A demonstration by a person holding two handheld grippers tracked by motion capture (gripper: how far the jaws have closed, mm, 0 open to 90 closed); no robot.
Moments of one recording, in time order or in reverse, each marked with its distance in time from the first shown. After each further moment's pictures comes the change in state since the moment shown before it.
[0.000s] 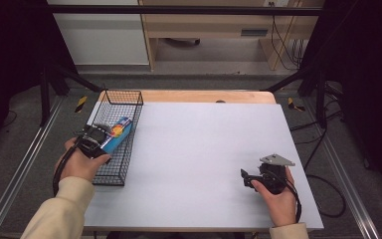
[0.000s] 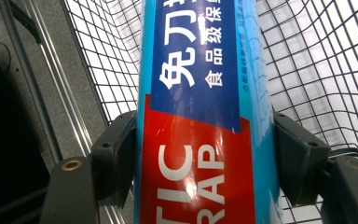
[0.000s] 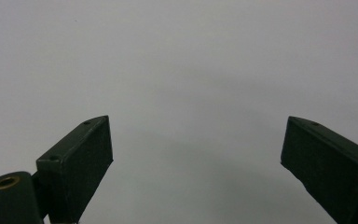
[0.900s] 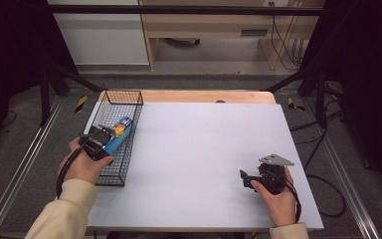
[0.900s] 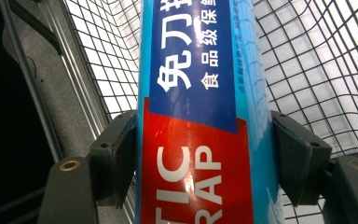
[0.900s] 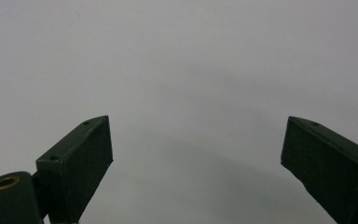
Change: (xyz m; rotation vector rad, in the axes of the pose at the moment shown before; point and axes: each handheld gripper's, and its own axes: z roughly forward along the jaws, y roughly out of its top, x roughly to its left) left arm -0.011 0.002 0.001 -0.008 0.074 0.064; right arm 0.001 0.000 0.001 0.013 0.014 -0.006
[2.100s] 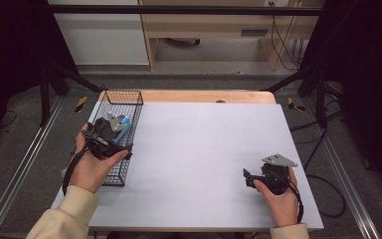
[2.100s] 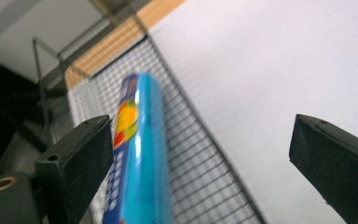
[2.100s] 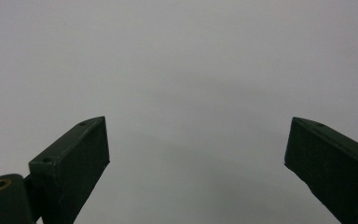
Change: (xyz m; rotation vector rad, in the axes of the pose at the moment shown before) left arm -0.028 0.007 -0.066 -0.537 -0.059 0.047; right arm -0.005 0.000 -0.006 -0.028 -0.042 -0.001
